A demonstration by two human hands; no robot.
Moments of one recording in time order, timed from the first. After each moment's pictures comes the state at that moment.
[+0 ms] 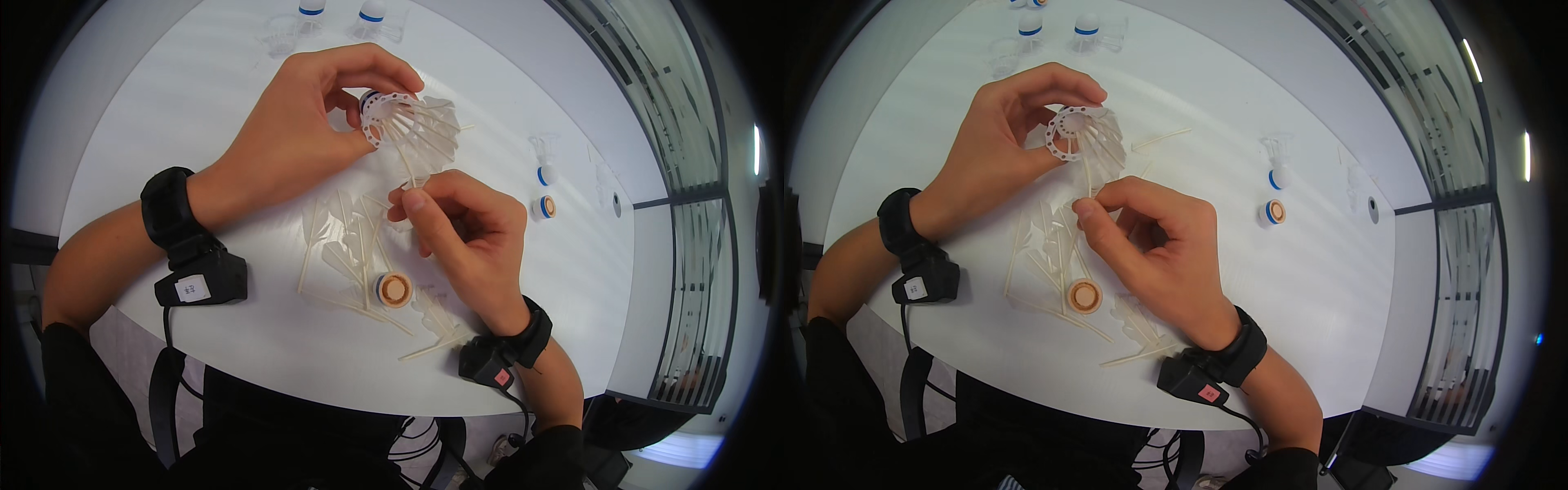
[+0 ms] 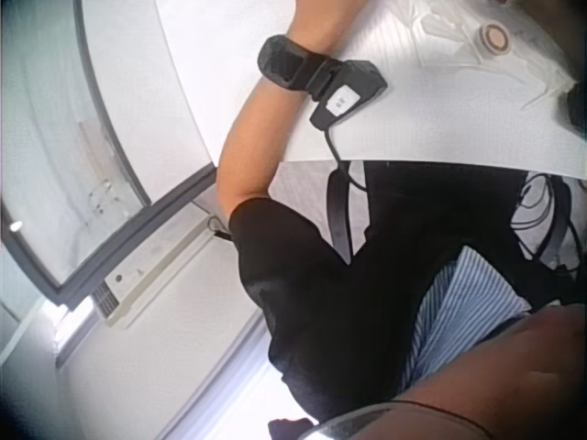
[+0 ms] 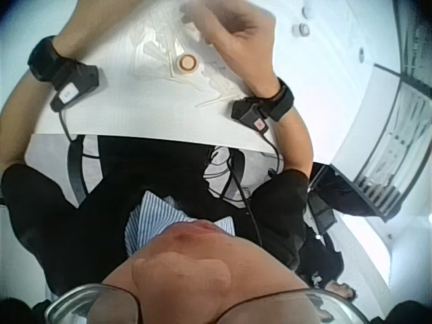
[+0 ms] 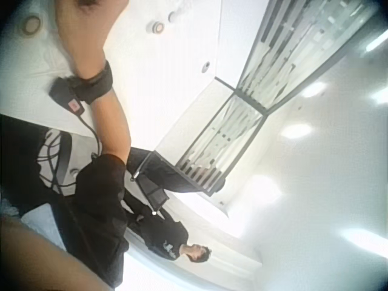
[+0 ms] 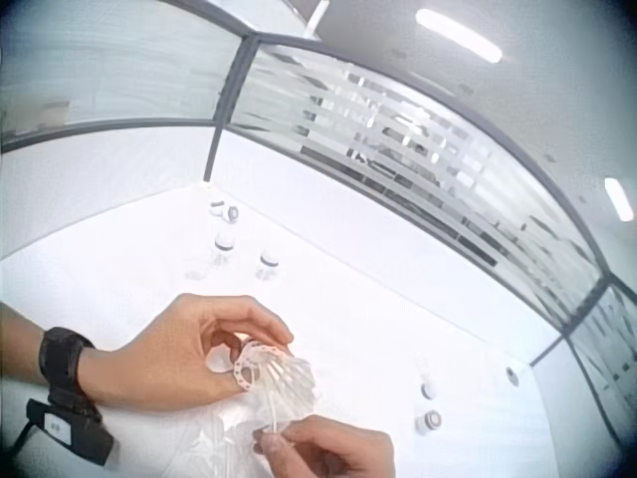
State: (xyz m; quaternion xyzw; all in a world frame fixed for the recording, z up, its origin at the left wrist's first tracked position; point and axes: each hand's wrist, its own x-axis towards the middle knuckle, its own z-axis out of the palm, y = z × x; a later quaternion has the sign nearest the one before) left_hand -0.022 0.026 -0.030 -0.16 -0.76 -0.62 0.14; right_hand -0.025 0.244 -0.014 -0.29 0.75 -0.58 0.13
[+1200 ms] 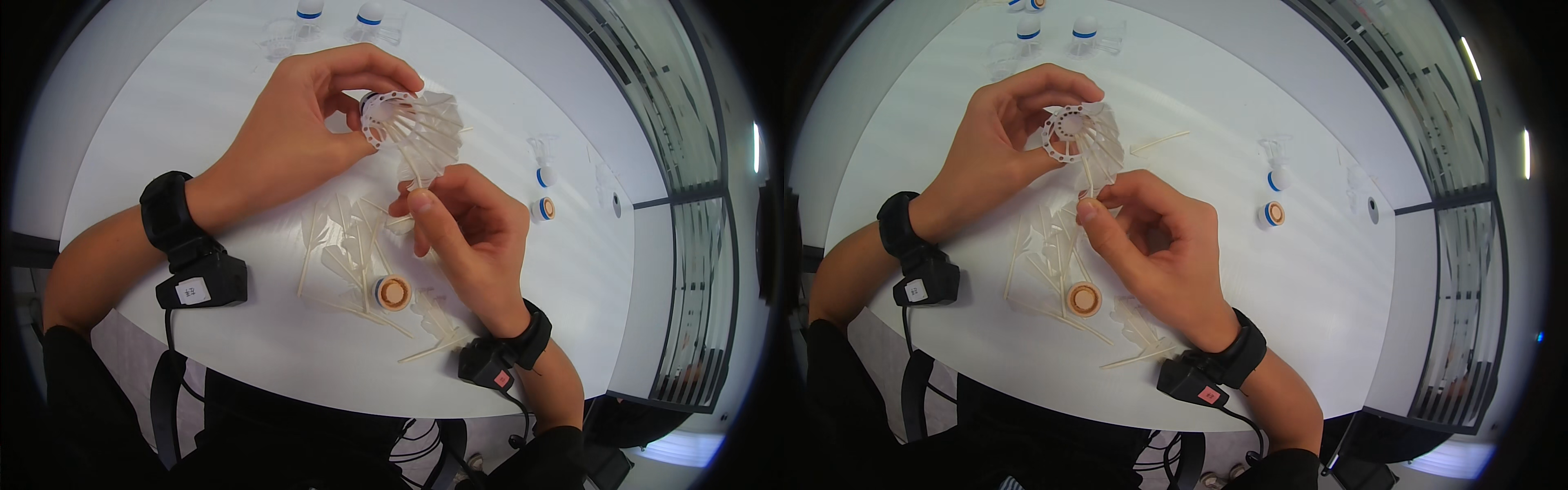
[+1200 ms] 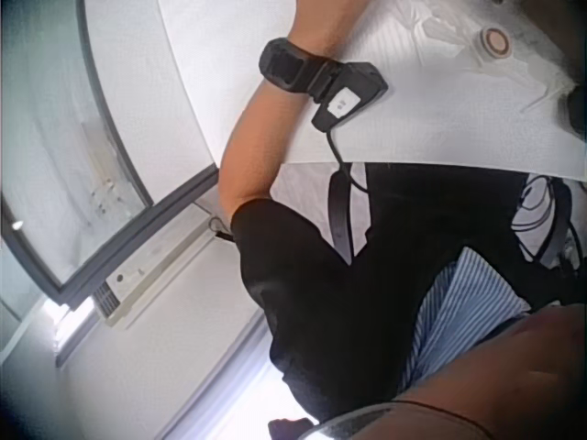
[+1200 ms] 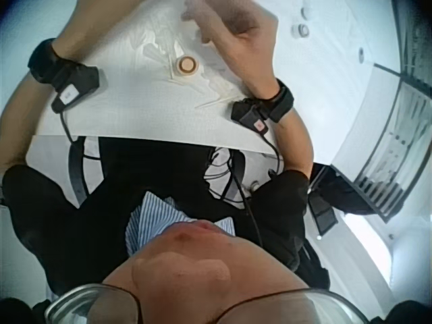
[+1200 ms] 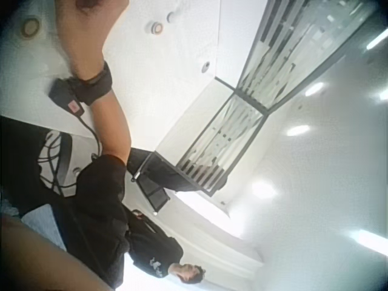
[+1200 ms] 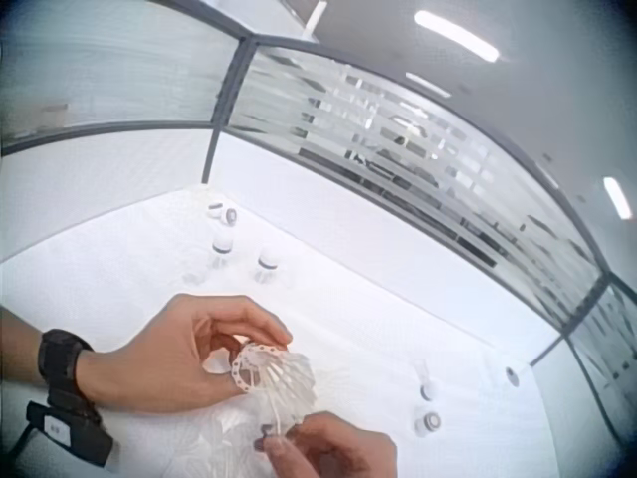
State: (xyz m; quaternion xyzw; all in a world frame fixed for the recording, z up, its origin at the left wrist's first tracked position) left_hand -0.022 0.026 -0.029 -0.17 -0.74 -0.64 0.14; right_hand -0.024 0.245 -0.016 -0.28 0.72 -0.62 0.12
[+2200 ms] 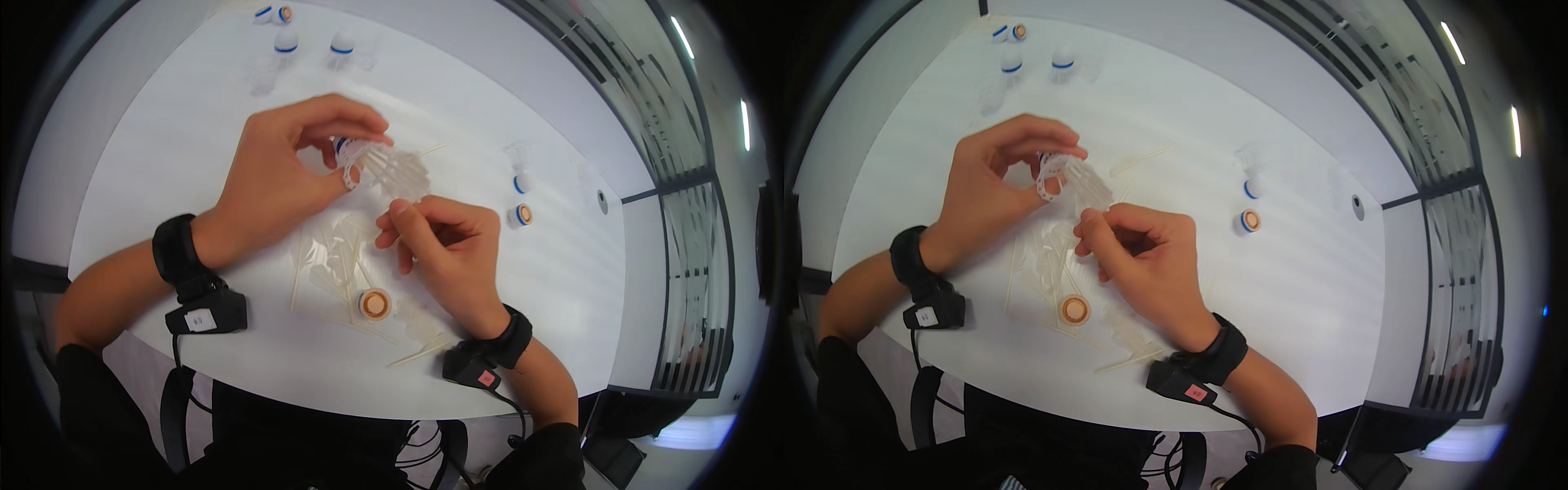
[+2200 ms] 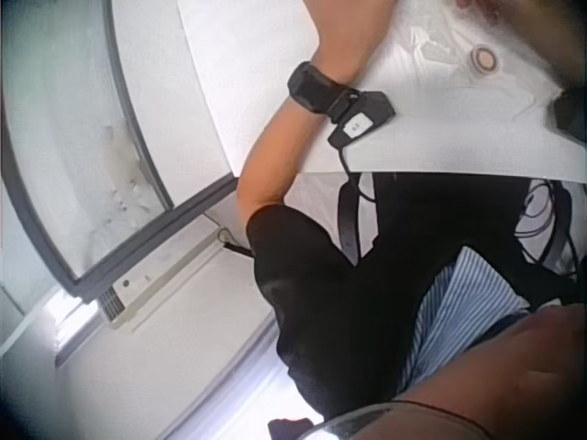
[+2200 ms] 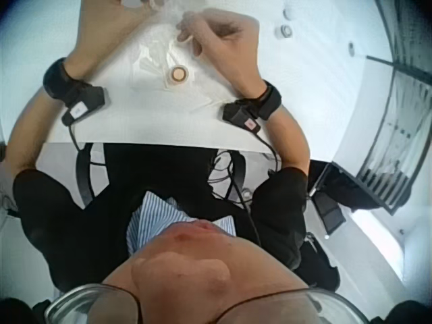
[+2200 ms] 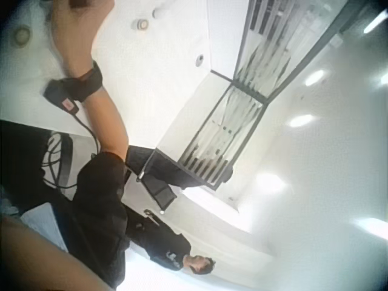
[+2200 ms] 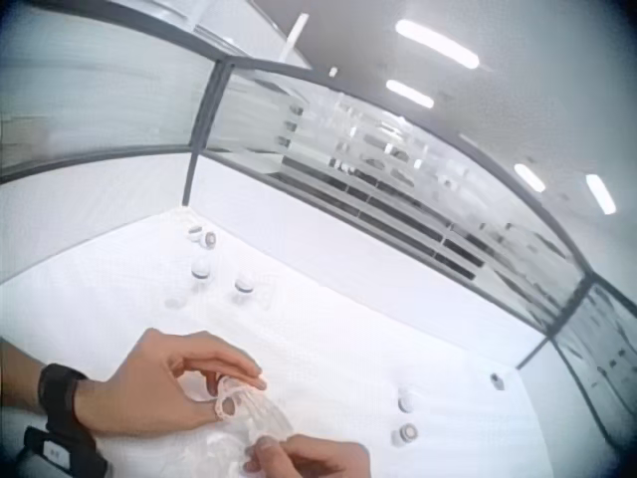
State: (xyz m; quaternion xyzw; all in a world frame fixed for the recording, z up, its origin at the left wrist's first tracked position) left_hand -0.020 0.032 -0.024 -0.16 -0.75 -0.62 0.17; right_hand -0.026 0.241 -0.004 -0.17 0.72 -0.65 0.16
